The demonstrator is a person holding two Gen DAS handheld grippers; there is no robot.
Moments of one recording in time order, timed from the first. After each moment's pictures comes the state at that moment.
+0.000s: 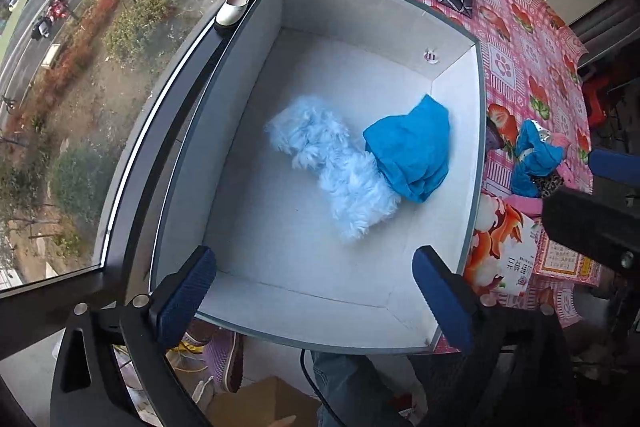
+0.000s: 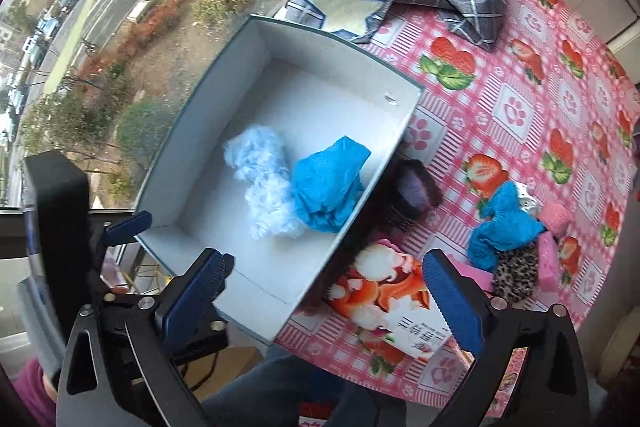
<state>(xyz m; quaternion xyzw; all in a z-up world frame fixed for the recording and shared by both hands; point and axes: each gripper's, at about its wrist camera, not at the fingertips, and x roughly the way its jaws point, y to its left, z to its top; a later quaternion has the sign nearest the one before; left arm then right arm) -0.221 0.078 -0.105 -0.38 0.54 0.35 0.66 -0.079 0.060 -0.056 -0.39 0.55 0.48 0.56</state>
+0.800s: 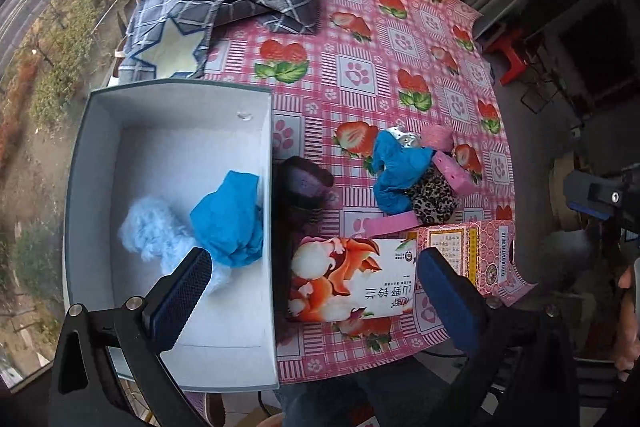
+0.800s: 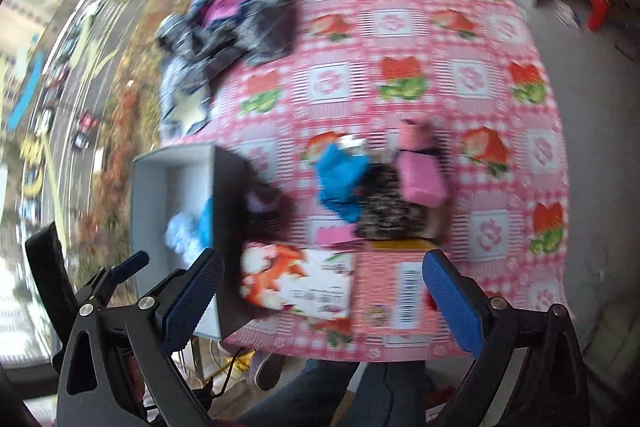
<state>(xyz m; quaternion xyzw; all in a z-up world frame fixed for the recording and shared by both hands) -0.082 0.049 -0.045 -0.33 0.53 0.21 0.75 0.115 -0.094 0.006 -0.15 0.64 0.34 0.67</state>
